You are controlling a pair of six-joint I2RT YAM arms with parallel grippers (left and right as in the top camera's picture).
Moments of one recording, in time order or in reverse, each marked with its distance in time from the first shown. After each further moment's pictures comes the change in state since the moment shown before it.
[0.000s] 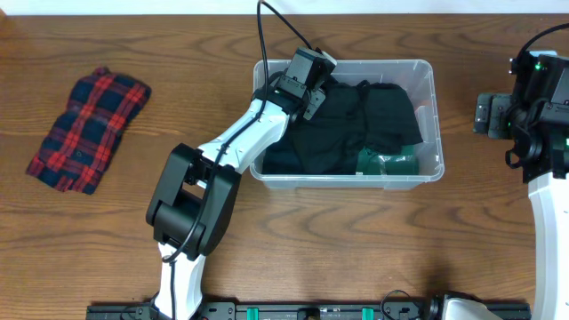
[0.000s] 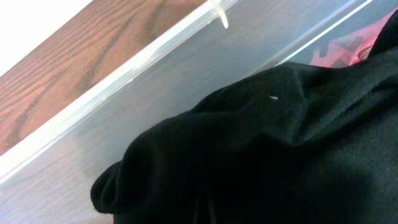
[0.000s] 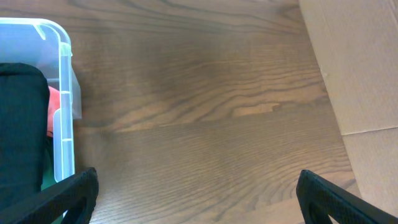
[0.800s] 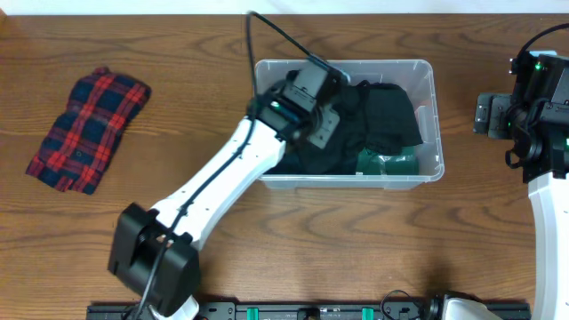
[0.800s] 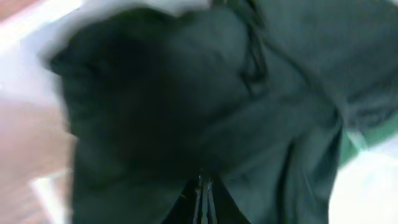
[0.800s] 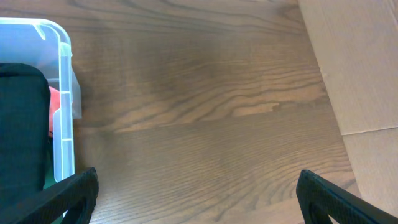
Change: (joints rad) left arm -0.130 -0.297 0.009 -0.474 0.135 -0.241; right arm 0.000 0.000 0.000 0.000 0.000 0.000
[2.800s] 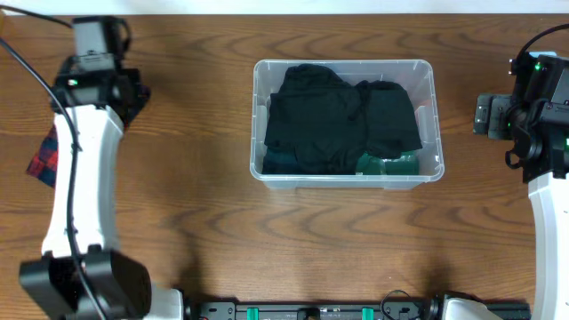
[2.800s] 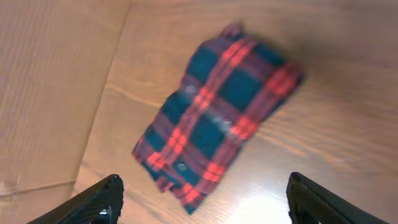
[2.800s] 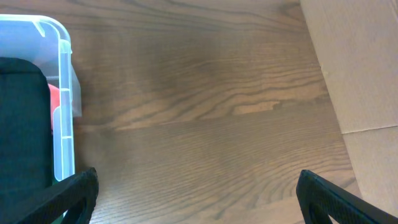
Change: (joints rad) left arm 0.801 -0.164 0.002 -0.112 -0.446 0.147; right arm 0.000 0.000 0.000 -0.007 0.000 0.000
